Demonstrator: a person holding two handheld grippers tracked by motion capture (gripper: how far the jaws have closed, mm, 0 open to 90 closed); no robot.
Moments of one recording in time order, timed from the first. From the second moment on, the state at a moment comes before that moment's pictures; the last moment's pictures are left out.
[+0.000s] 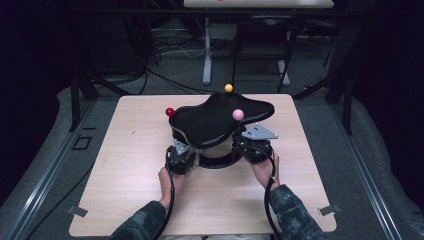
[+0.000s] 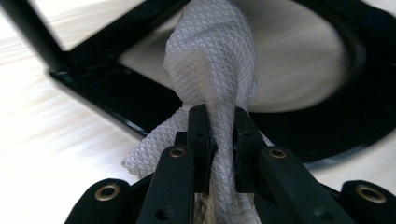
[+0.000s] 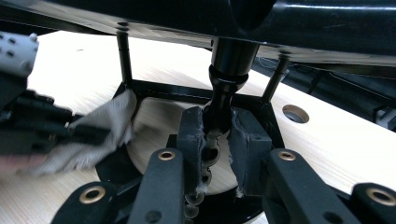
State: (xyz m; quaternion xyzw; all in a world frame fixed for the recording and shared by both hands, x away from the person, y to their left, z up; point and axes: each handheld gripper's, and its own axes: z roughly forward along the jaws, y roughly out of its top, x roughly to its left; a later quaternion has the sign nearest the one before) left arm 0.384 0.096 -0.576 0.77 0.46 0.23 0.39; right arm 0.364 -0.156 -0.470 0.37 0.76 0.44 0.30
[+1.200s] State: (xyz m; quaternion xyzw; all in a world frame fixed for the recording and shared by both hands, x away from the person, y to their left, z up) left arm 0.350 0.047 -0.569 0.82 0.37 0.17 0.41; right arm 0.364 -0.157 -0.470 0.37 0.76 0.44 0.31
